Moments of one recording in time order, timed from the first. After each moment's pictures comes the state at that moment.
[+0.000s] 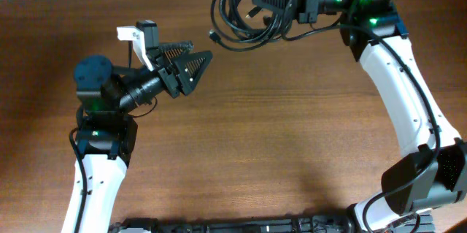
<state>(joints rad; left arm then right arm) -0.08 1.15 0.93 0.14 0.87 -0.54 0.15 1.72 1.62 0.16 -1.42 0.68</state>
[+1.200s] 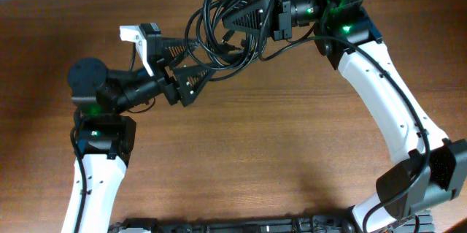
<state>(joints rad) -0.07 1.15 0.93 0.26 1.06 -0.46 0.28 1.72 1.62 0.17 -1.45 0.68</state>
